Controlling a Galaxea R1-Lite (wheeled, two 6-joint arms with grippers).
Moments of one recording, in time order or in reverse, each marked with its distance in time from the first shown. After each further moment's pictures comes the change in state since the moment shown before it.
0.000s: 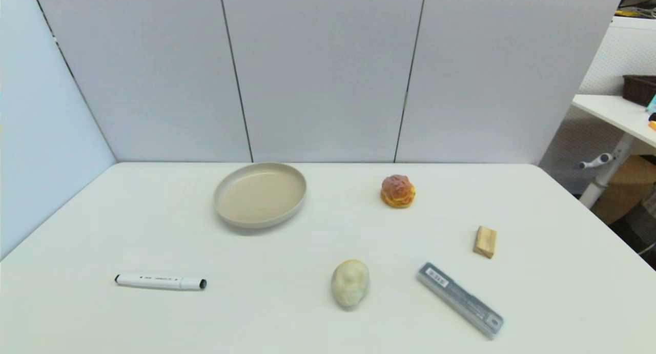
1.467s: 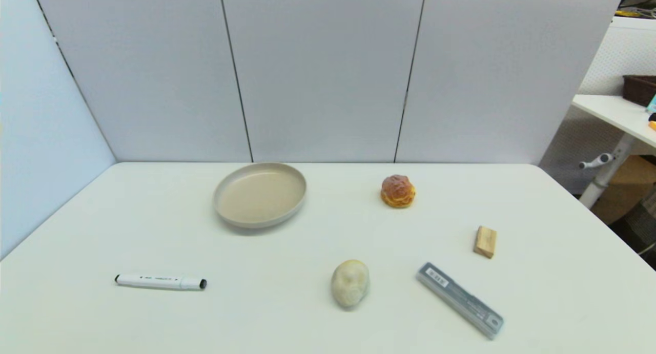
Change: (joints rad) left arm 0.000 0.058 -0.027 -0.001 0.017 -0.040; right arm 0.000 0.000 0.000 0.000 0.000 -0.001
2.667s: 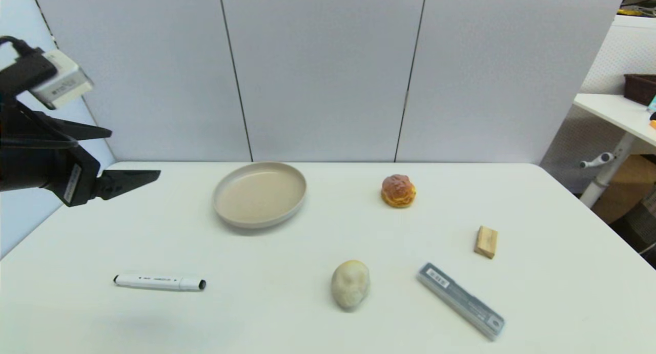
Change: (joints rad) left arm -0.062 1.252 -1.086 0.256 -0.236 0.577; right arm 0.000 0.000 0.000 0.000 0.000 0.000
